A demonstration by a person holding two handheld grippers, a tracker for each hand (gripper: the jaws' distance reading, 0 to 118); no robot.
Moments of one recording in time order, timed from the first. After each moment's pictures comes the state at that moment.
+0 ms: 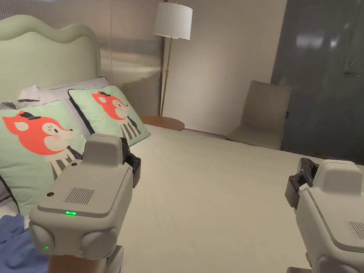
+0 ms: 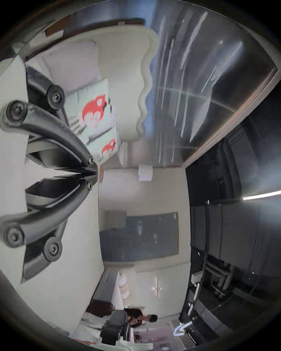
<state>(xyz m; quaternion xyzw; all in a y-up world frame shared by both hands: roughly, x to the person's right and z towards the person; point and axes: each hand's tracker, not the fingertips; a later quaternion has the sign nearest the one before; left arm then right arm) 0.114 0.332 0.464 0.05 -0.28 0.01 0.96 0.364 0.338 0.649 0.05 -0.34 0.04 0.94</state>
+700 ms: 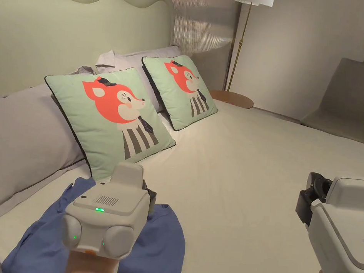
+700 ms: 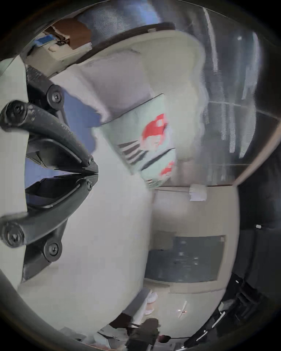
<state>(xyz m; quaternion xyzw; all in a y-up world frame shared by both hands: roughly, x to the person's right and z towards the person) 0.078 0.229 0.353 -0.22 -0.23 -0.05 0.95 0.338 0.277 0.526 -0.04 -0.25 0.03 0.97</state>
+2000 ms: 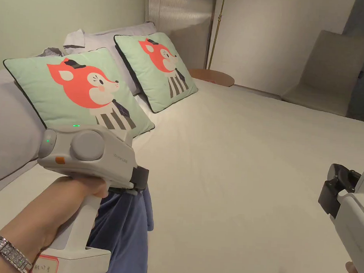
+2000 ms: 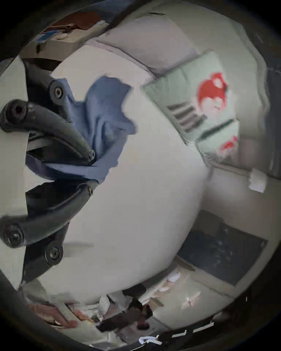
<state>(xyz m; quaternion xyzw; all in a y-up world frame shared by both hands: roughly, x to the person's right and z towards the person) 0.113 0.301 0.313 -0.41 -0.35 -0.03 0.84 0.390 0.282 0.577 -0.05 -0.30 0.00 0.95</state>
